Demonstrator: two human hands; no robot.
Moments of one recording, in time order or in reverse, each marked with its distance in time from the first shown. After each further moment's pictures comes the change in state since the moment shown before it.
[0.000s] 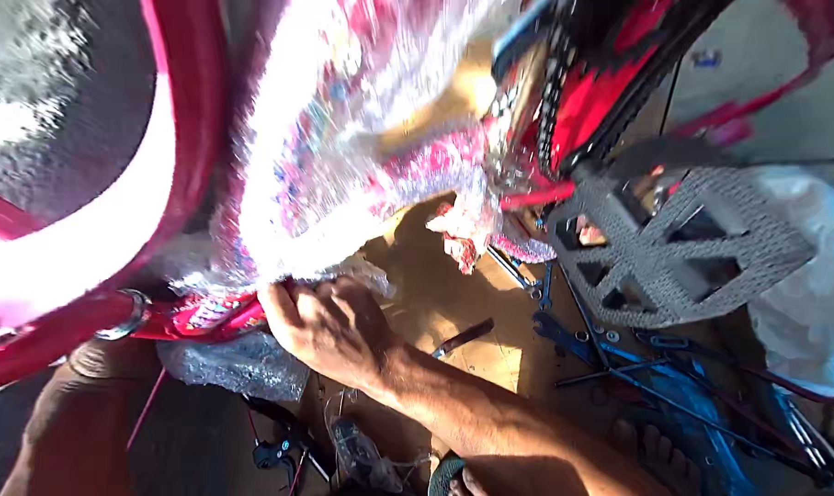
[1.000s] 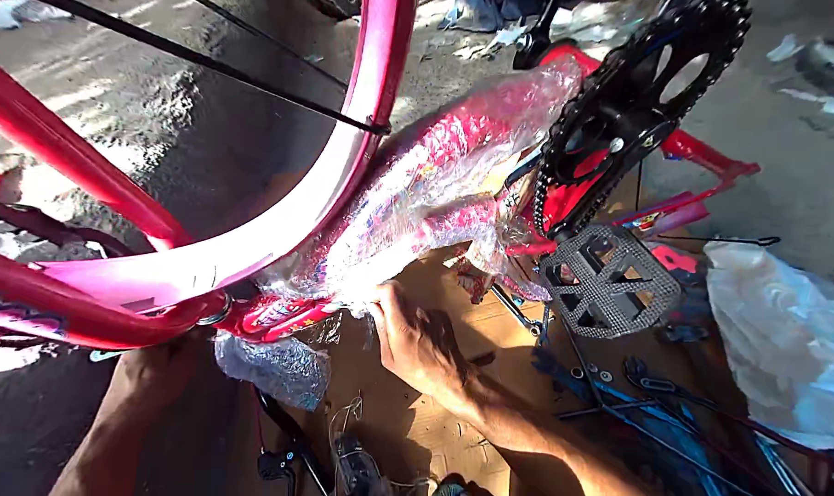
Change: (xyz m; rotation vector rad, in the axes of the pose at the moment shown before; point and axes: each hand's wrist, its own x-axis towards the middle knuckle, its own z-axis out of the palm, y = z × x) left_hand 0.045 -0.112 -0.131 0.817 0.029 0.381; right_hand -0.027 0.020 -0.039 0.044 -0.057 0.186
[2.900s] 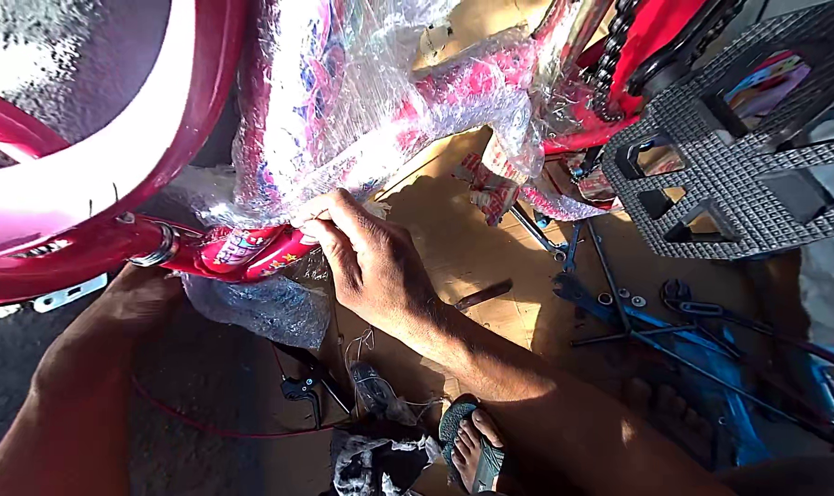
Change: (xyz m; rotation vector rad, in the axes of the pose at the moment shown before) left_hand 0.021 0.018 -0.002 -0.536 -0.283 -0.051; right_hand 0.024 -0.024 0.019 0.665 0.128 0.088
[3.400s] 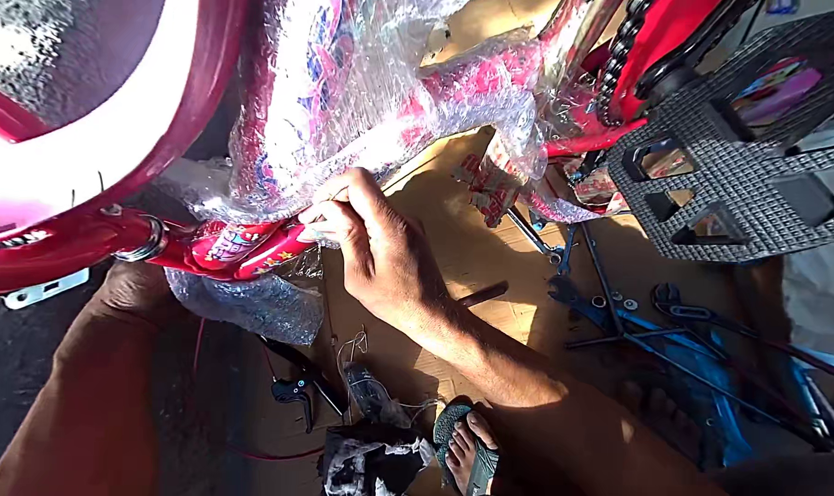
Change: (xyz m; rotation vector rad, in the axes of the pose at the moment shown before) left_hand 0.016 0.000 0.027 -0.533 -0.019 0.022; right_hand 0.005 -0.001 -0.008 0.025 -0.004 0.032
